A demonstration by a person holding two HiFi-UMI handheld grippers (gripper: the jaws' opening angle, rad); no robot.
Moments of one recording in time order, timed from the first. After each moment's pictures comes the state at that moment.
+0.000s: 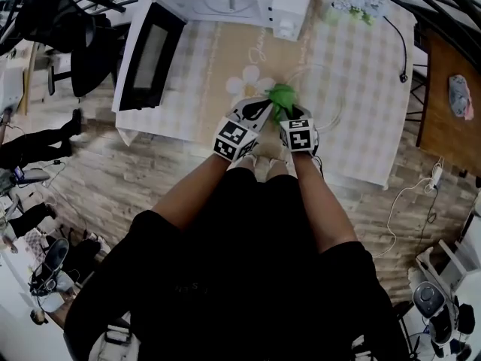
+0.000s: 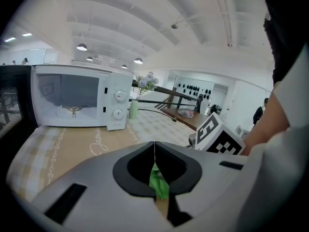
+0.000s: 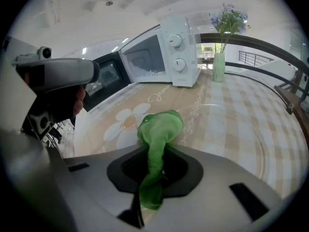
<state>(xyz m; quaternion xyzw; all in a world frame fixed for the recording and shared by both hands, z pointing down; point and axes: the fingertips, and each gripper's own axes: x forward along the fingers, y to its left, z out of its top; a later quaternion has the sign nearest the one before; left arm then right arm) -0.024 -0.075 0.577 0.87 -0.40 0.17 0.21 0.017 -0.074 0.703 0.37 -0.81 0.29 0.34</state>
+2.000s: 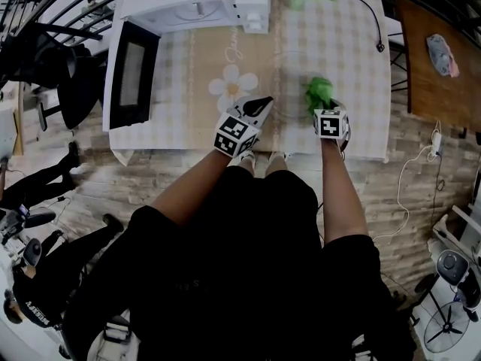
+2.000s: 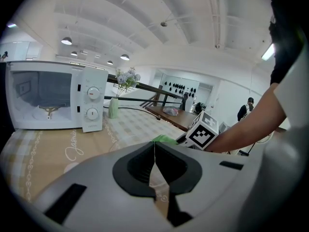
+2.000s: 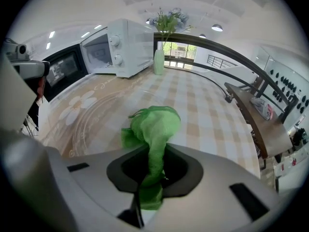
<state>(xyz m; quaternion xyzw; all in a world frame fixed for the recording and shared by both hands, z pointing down) 0.029 -0.061 0.573 0.91 -0.32 0.18 0.21 0.209 -0.080 0.714 0.52 -0.69 0.28 0.40</state>
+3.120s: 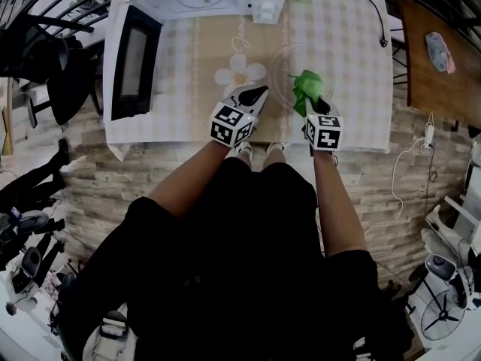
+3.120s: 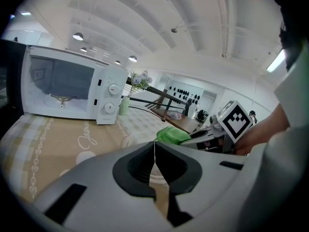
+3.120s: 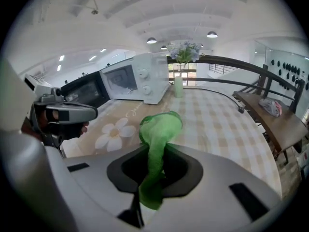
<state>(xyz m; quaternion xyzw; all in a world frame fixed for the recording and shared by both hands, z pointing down) -0.020 -0.060 0.581 0.90 -0.33 0.14 0.25 0.114 -0.054 0.634 0.52 -0.75 0.27 0.30</state>
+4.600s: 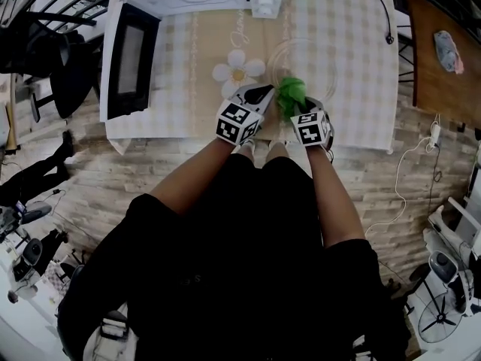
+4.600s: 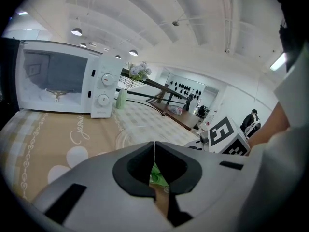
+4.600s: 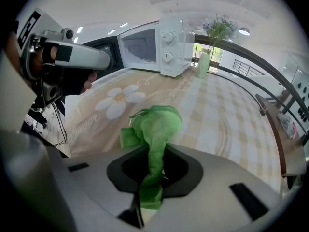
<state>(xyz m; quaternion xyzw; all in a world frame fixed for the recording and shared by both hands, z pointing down) 0.003 -0.060 0.600 0.89 -0.33 0.17 0.26 0.092 -0.029 0.711 0.41 -0.76 0.24 0.43</state>
